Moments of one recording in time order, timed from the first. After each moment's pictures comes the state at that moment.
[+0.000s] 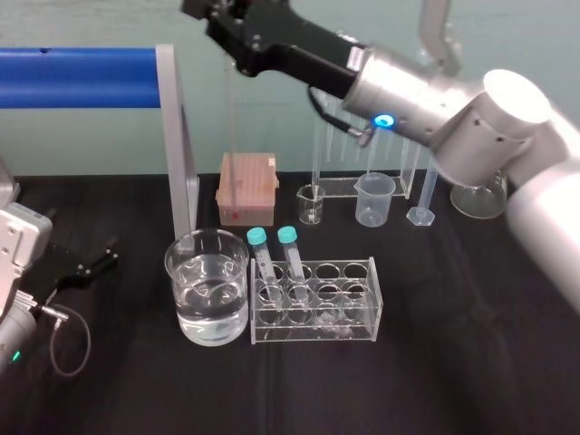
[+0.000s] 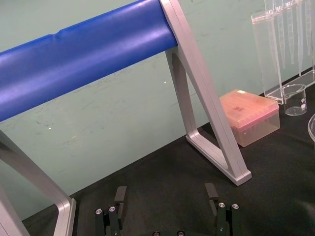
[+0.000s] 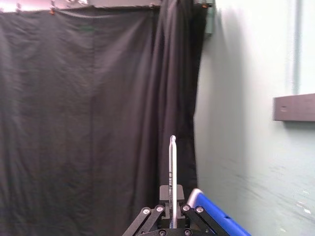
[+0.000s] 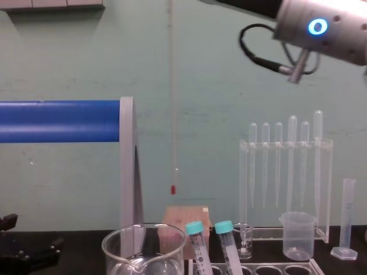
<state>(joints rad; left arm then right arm) -0.20 0.60 0.45 -1.41 -0.25 -0.12 0.03 0.80 0.31 -0.61 -1.32 0.82 -0.03 0.79</state>
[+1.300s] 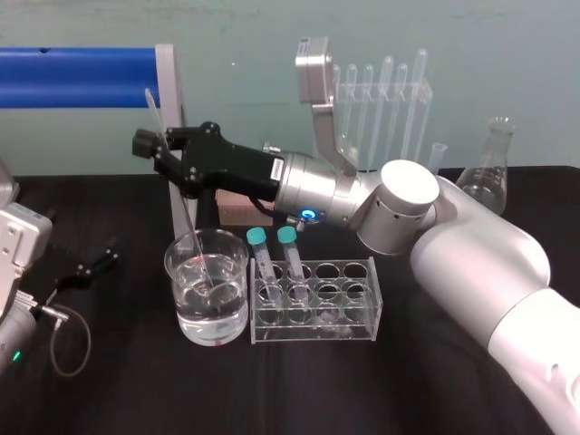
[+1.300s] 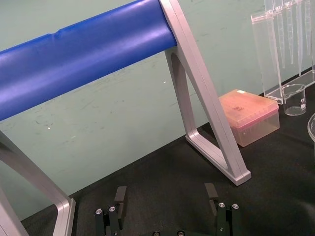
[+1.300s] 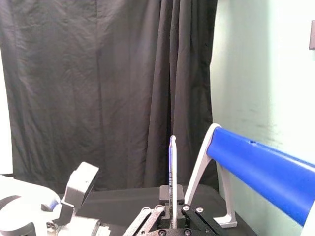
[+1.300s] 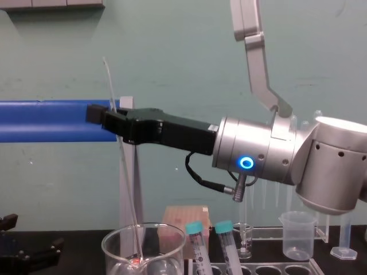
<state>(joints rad) -0.20 0.60 0.45 -1.41 -0.25 -0.12 0.03 0.83 0.10 -0.69 -0.84 0.67 -0.24 0.96</state>
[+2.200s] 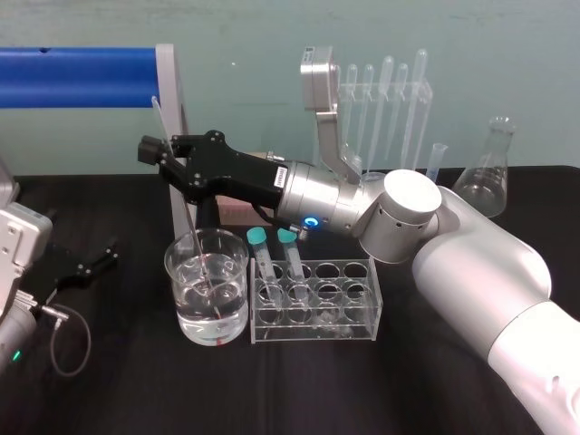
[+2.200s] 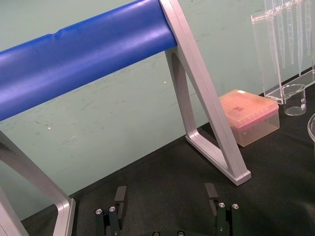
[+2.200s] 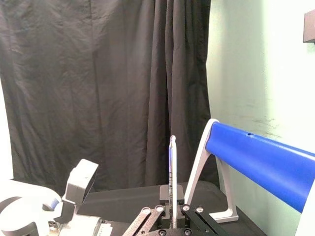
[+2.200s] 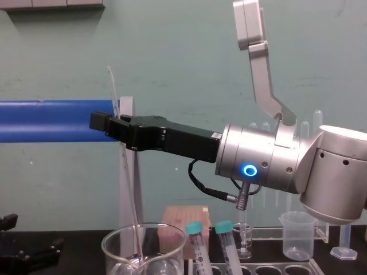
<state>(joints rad) -0.20 0.60 0.45 -1.41 -0.25 -0.12 0.03 0.79 0.09 -0.64 -0.86 0.64 -0.21 0.96</state>
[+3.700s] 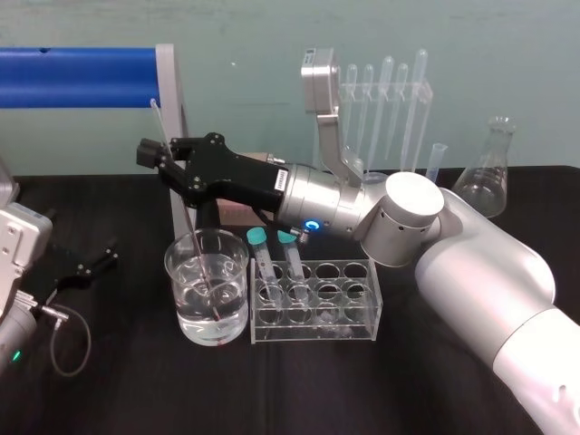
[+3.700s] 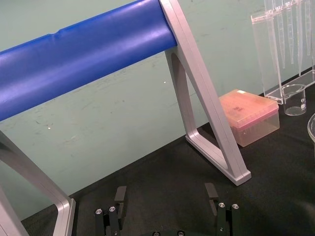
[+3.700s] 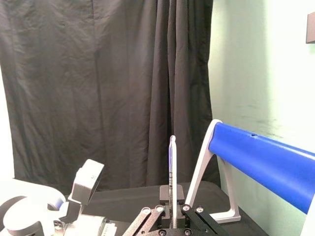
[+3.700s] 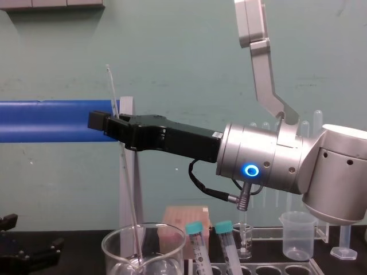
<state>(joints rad) -0.20 0.60 0.45 -1.41 -0.25 -0.12 0.03 0.77 0.10 -0.64 -0.91 0.63 -0.19 0.95</state>
